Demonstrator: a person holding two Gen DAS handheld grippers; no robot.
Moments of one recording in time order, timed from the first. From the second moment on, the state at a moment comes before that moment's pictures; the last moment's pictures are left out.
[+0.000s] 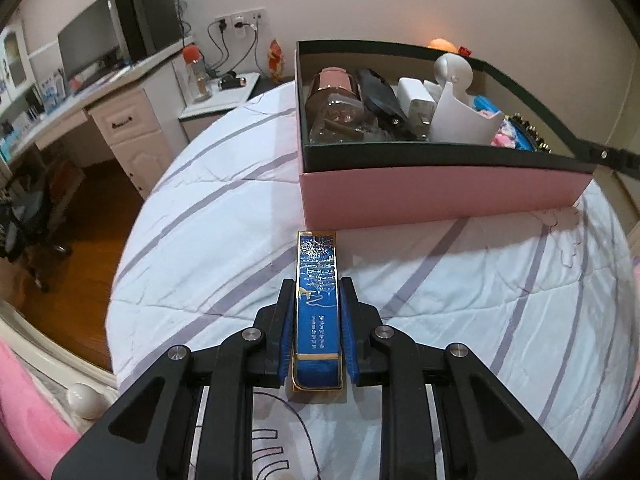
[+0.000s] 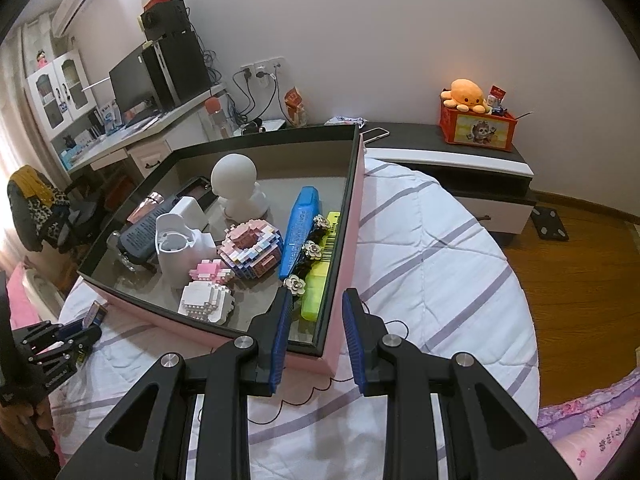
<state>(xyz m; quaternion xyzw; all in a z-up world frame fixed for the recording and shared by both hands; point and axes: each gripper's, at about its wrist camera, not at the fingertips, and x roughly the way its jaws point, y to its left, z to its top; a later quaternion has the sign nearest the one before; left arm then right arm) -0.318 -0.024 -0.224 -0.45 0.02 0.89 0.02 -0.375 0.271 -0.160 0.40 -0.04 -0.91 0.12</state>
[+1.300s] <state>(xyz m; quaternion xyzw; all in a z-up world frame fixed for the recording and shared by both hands) -0.293 -0.012 -0.182 -0.40 0.05 0.91 0.10 -0.407 0.261 -0.174 0.44 0.00 -0.89 0.08</state>
